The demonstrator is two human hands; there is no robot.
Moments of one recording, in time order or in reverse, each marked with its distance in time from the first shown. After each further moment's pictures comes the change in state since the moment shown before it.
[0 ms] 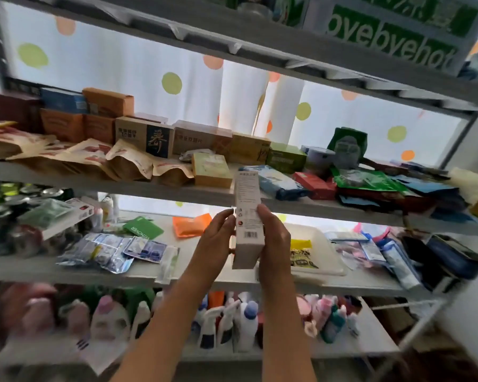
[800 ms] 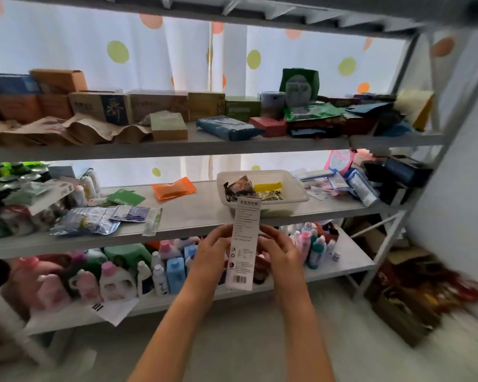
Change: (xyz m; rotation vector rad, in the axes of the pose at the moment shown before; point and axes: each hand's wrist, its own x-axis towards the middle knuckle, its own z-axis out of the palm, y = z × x) left_hand -0.188 -0.061 0.073 0.102 -0.059 -0.187; right_hand -0.192 0.024 -0.157 -0.081 0.119 0.131
